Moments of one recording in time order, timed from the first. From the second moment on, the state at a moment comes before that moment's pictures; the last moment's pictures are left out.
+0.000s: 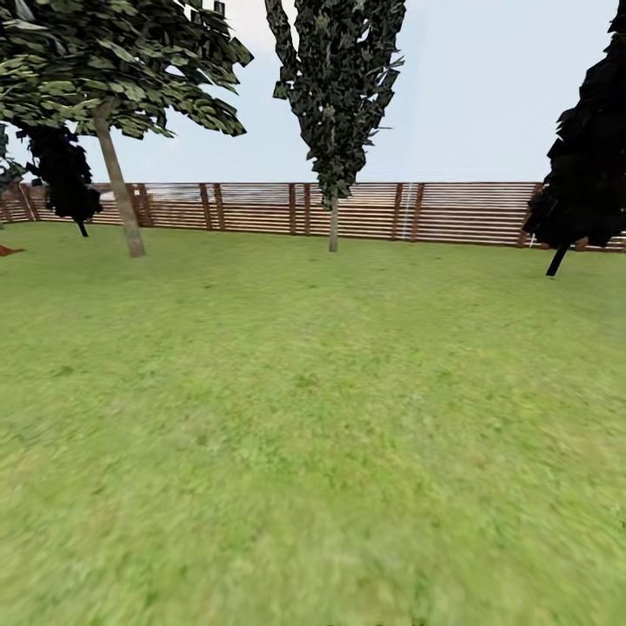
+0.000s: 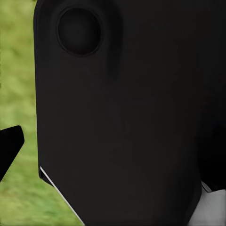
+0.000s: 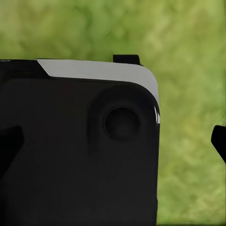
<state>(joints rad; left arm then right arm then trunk) 0.01 -0.03 0.06 -0.06 0.05 0.00 0.00 -0.09 0.00 0.00 -0.03 0.00 -0.09 0.00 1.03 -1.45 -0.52</state>
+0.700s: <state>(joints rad) 0.01 -0.03 0.06 -0.06 0.05 0.00 0.00 -0.09 0.00 0.00 -0.03 0.00 -0.09 0.00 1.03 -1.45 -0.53</state>
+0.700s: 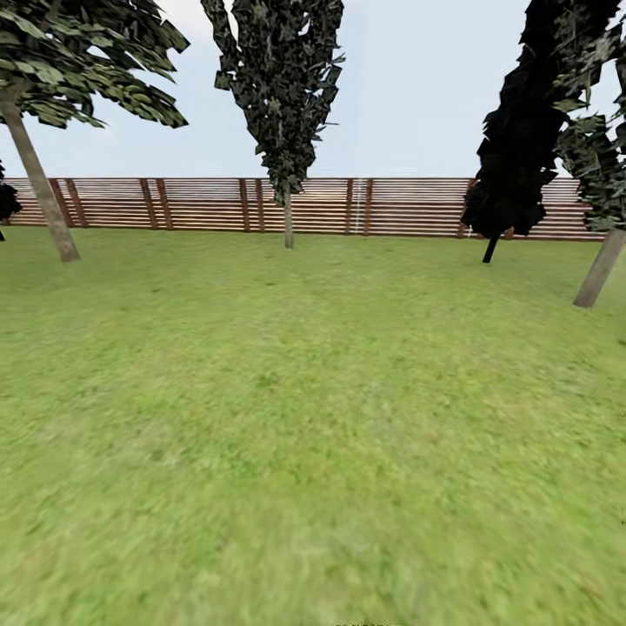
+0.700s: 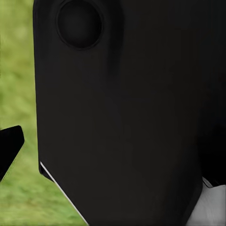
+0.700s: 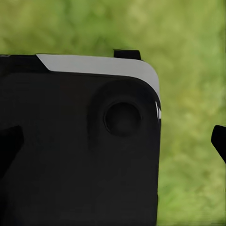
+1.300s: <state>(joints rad) 0.01 -0.03 0.06 -0.06 0.05 0.00 0.00 -0.09 0.00 0.00 -0.03 0.00 -0.09 0.00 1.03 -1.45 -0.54</state>
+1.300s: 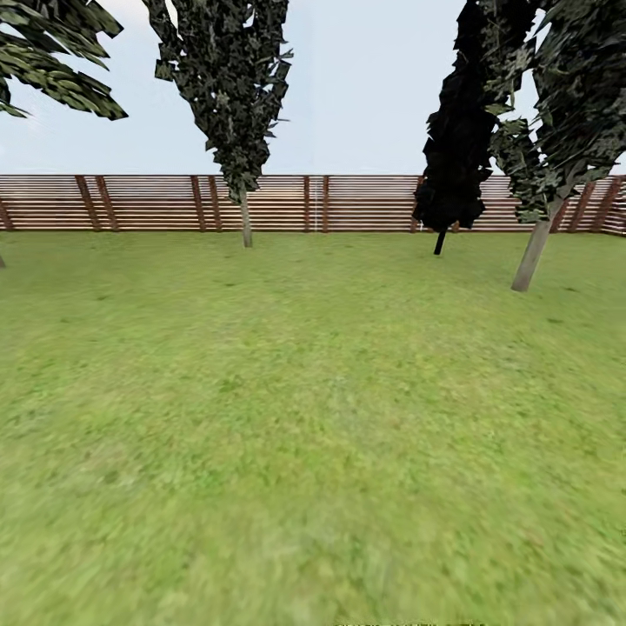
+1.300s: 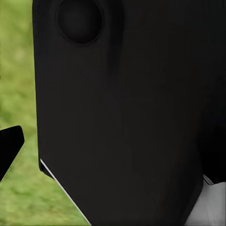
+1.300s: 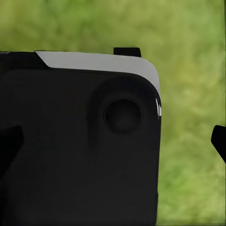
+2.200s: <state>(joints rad) 0.01 -0.03 0.06 -0.06 0.05 0.00 0.00 -0.09 0.00 0.00 -0.03 0.00 -0.09 0.00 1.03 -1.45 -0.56</state>
